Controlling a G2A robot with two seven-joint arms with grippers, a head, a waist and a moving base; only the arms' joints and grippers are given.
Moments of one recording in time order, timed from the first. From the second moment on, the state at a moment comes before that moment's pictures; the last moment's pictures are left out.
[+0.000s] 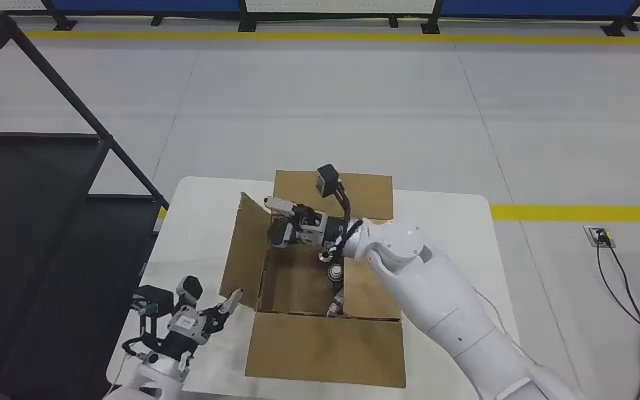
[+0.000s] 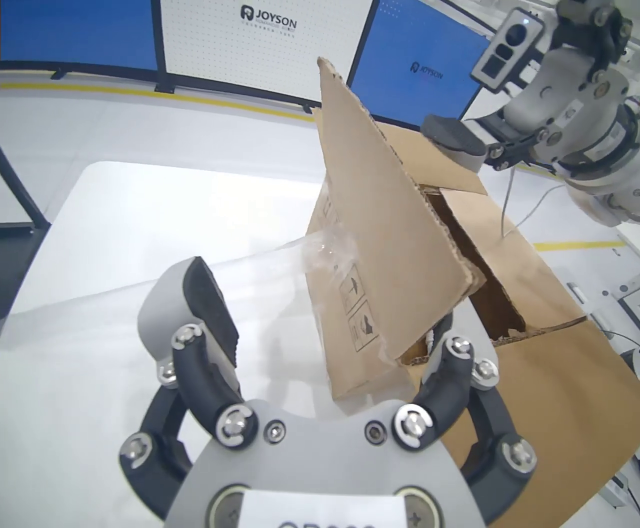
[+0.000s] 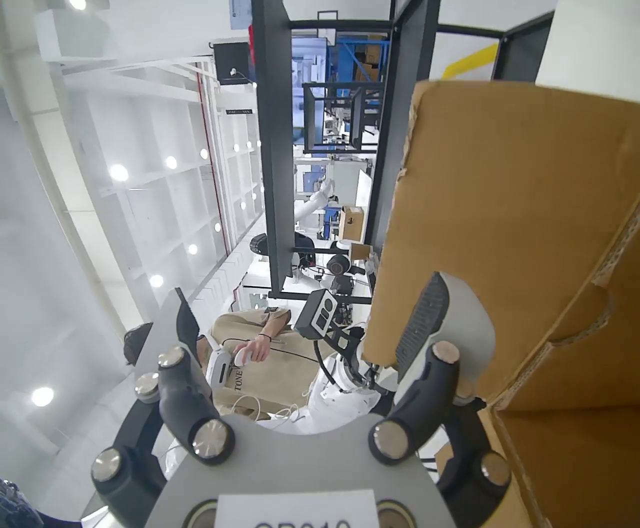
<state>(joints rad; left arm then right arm) 1.66 -1.13 -1.59 -1.94 0.91 -0.17 -0.02 -0.46 -1.47 0.86 -0.99 0.55 -0.21 0.82</state>
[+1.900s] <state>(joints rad) 1.35 -1.12 -1.48 -2.11 0.63 -0.26 -0.58 -1.04 -1.27 1.63 -1.36 0.57 -0.30 0.85</state>
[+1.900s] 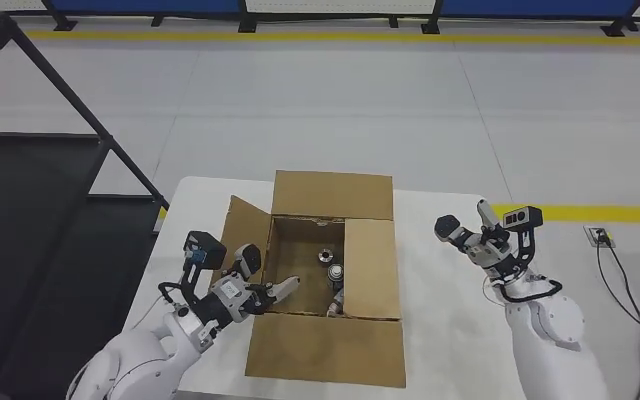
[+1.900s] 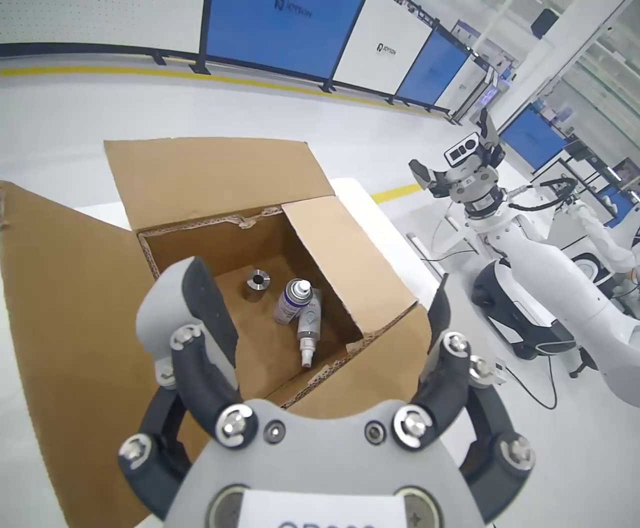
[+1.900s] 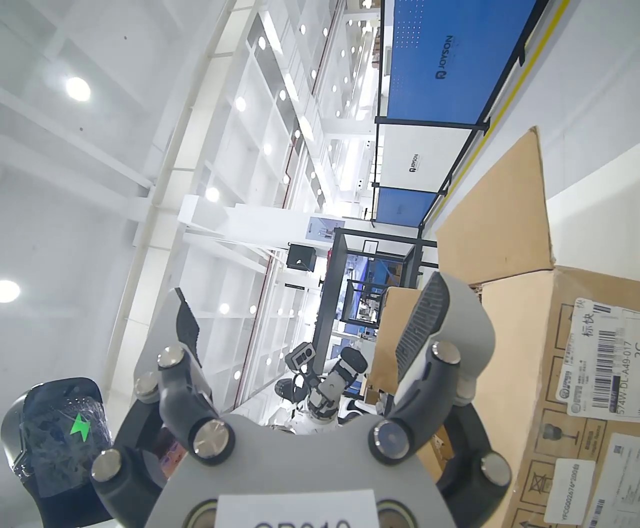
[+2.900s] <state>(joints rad) 0.74 -1.26 -0.88 -1.35 0.11 -0.19 -0.77 -1.10 -1.22 1.79 -1.37 0.65 -0.30 0.92</state>
